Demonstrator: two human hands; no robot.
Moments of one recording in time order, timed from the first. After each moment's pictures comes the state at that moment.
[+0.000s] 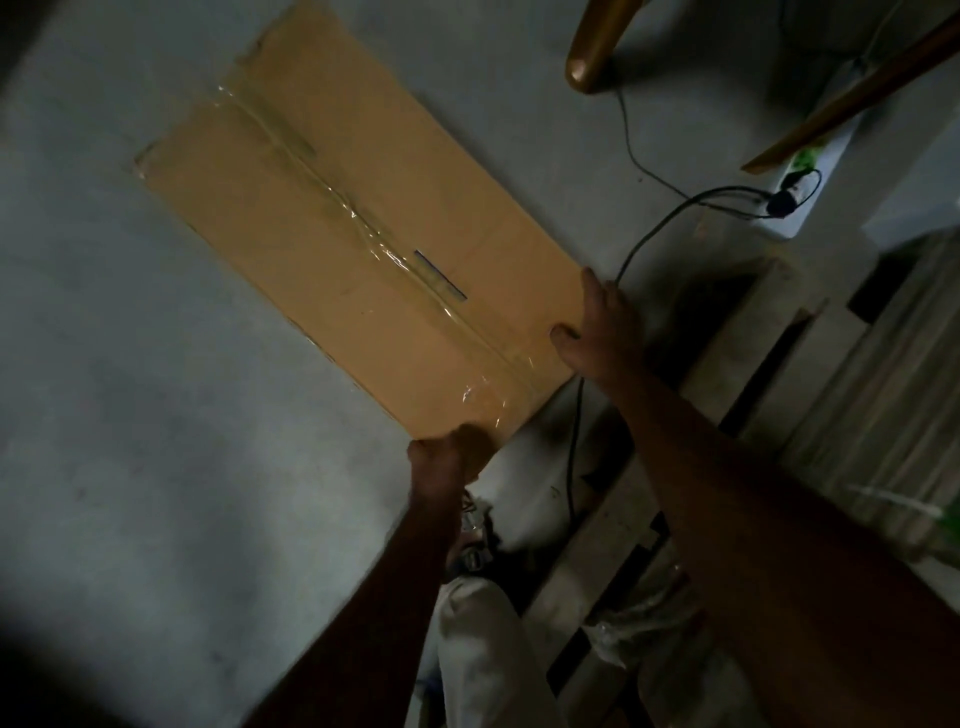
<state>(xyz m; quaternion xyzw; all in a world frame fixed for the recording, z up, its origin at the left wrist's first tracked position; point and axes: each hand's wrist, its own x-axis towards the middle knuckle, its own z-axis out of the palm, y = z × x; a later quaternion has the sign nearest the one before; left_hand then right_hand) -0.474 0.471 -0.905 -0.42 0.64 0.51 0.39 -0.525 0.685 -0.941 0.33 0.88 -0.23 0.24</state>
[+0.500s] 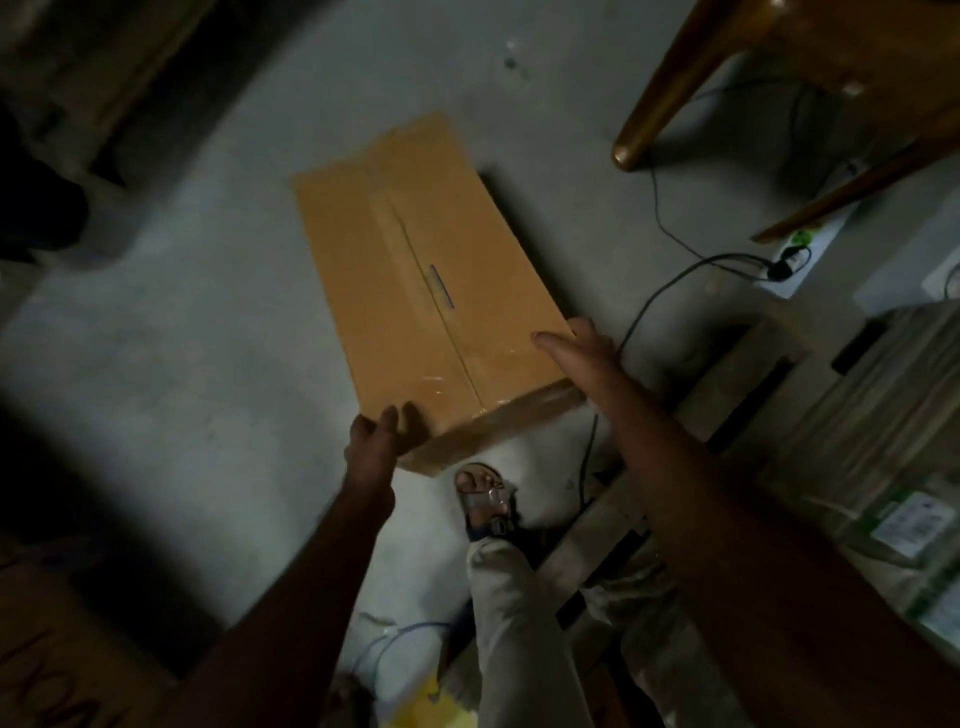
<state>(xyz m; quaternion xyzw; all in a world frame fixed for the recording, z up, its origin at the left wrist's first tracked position) -0.510 0.354 -0.758 -0.45 0.67 0.51 0.30 -0.551 0.612 -0.773 0.39 0.76 -0.42 0.31</state>
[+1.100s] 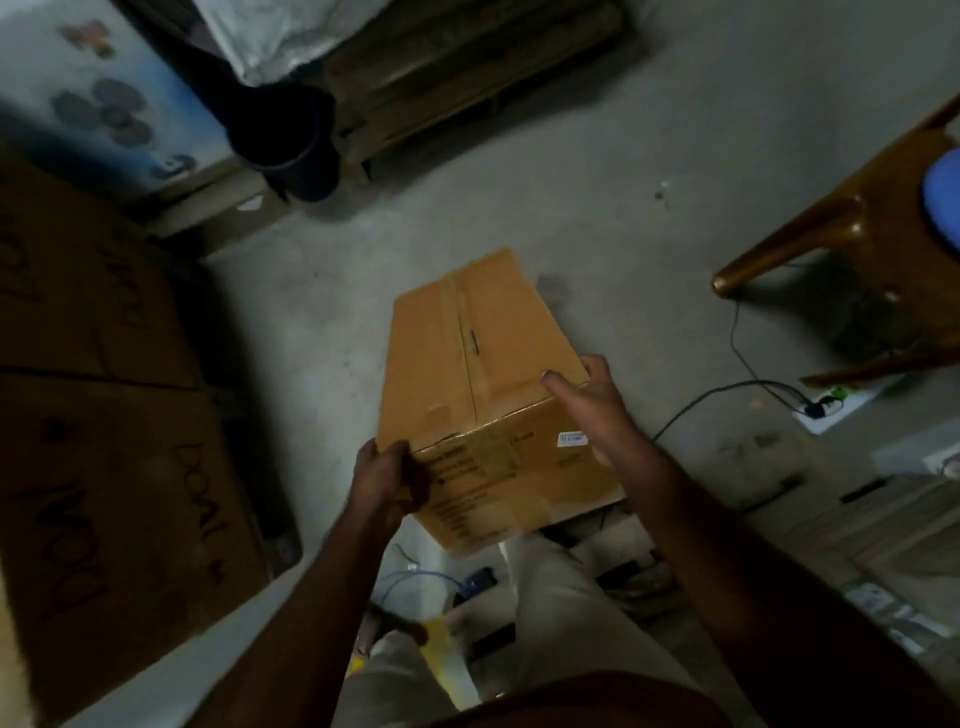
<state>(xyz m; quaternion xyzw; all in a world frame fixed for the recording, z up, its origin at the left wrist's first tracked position) -0.381 0.203 -0.503 -0.54 0.55 0.60 0.21 -0.478 0.424 -0.477 0.26 0.76 -0.53 0.28</state>
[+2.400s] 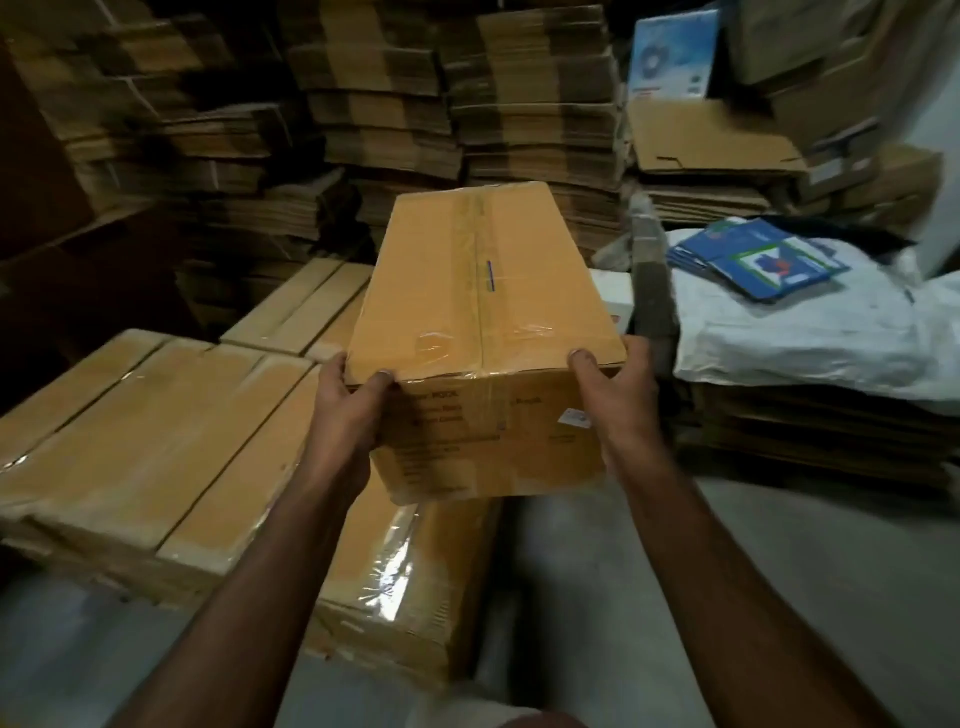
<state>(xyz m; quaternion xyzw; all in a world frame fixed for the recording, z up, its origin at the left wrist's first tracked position) 0.007 -0.273 -0.185 -0.42 0.54 0.63 -0.37 -0.171 -0.117 -0.170 -0.16 0.76 -0.63 0.07</state>
